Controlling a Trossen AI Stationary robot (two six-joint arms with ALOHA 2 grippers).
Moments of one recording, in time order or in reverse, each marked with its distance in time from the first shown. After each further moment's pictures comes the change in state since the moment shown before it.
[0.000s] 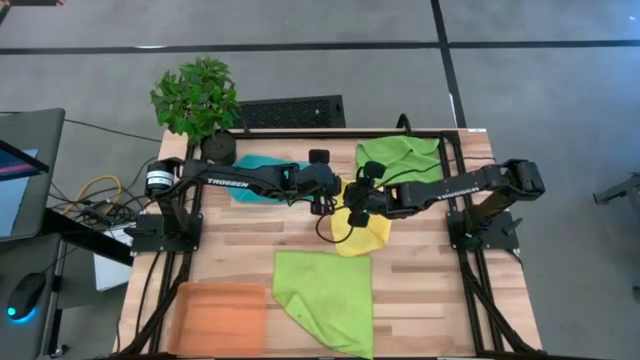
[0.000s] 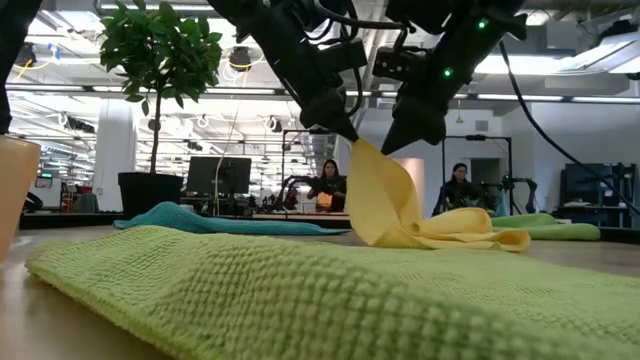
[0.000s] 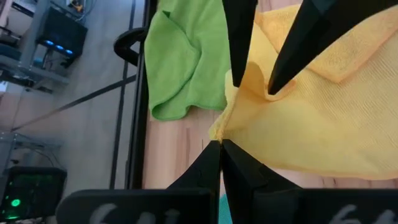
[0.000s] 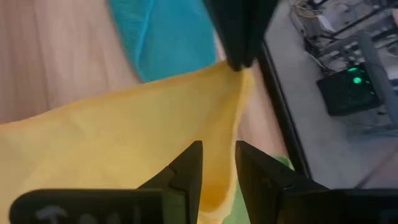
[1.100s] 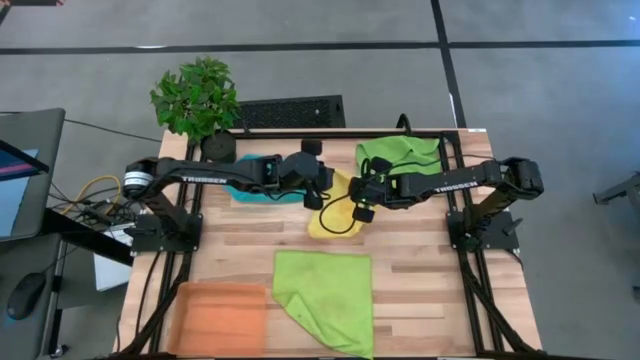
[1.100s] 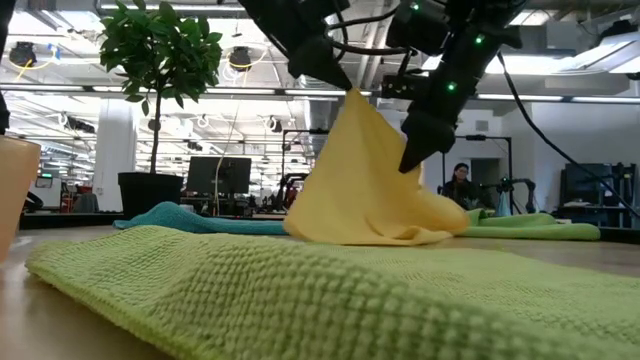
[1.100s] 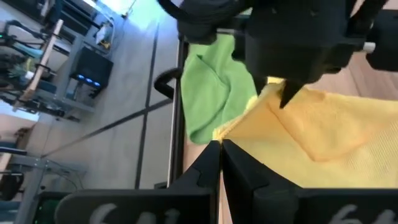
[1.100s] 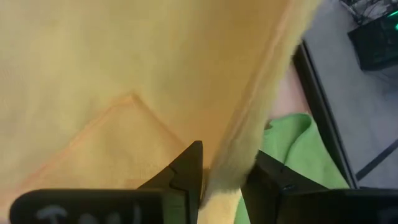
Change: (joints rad) left arm -0.011 -0.168 0.000 -0.022 -0.001 0.091; right arm -0.089 0.000 0.000 -0.143 -0.113 0.122
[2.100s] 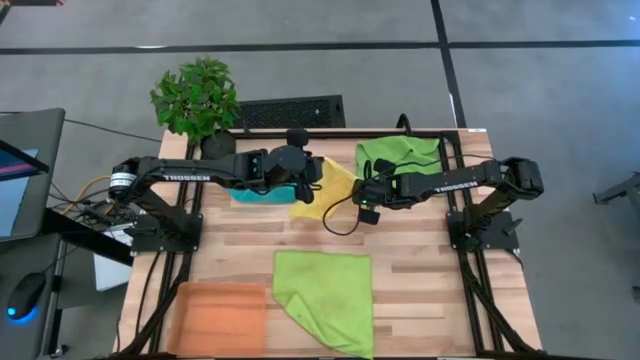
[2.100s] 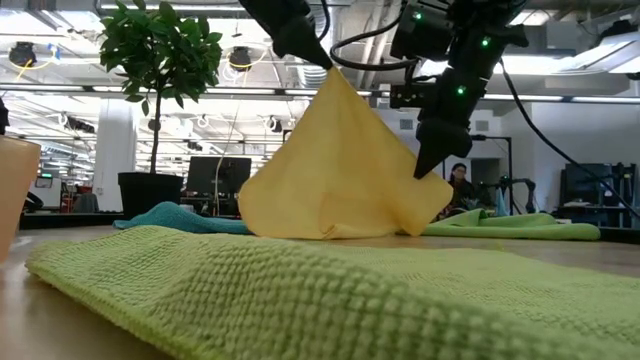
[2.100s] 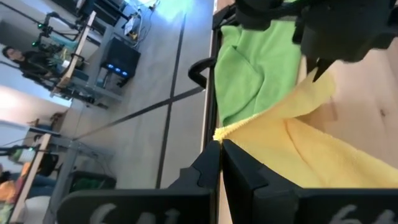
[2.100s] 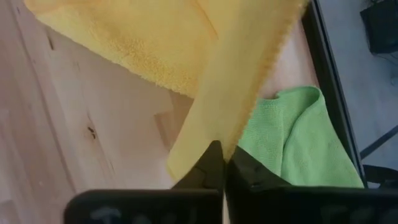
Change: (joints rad) left arm 0.000 -0.103 0.000 -0.068 -0.114 0.006; right arm 0.000 0.000 0.000 -0.100 -0.017 0.021
